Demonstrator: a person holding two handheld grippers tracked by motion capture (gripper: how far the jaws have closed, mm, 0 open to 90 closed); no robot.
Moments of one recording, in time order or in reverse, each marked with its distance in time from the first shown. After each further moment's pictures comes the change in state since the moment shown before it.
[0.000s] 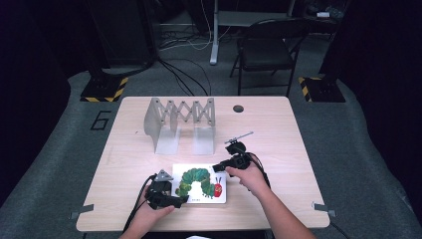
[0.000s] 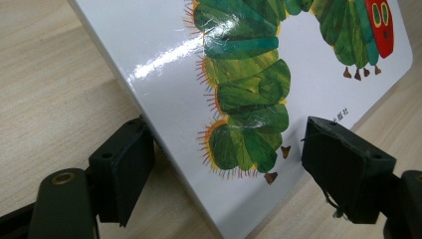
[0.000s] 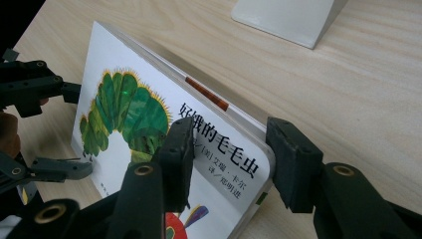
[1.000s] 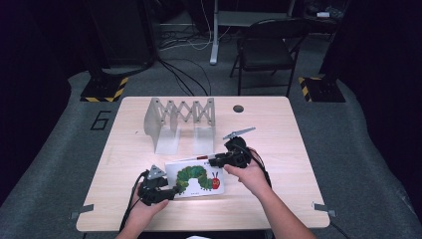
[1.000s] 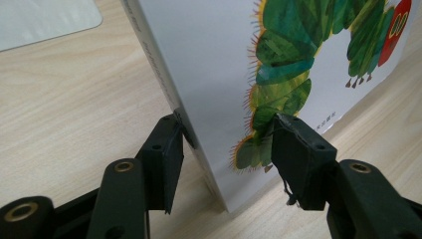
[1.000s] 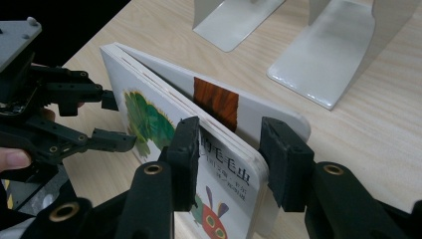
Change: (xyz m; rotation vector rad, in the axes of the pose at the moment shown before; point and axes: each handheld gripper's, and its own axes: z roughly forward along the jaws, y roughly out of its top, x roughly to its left) left arm 0.002 0.010 -0.028 -0.082 0.117 -0.010; right arm 0.039 0.012 -0.039 -0.122 0.016 -0.133
